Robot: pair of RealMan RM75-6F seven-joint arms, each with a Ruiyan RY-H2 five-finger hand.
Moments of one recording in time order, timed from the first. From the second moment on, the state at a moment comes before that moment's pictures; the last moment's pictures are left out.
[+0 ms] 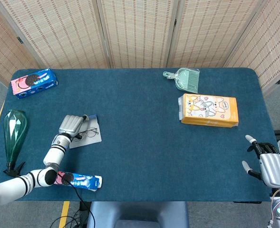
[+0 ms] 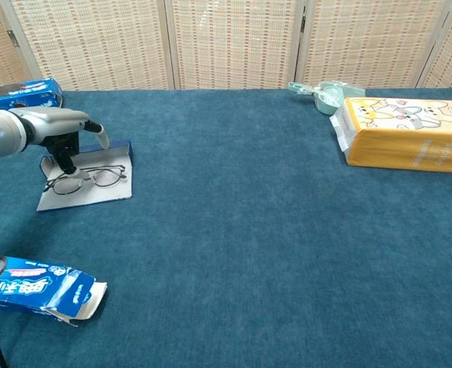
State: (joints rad) left arm -0.90 -1.53 -0.13 -1.18 0.73 0.75 0.49; right arm 0.07 -1.15 0.07 -1.58 -1.50 1.49 0.00
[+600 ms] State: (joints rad) left arm -0.82 -1.43 -0.10 -1.42 0.81 0.87 0.46; right arm 0.07 -1.15 0.07 -1.57 -1.50 1.48 0.01
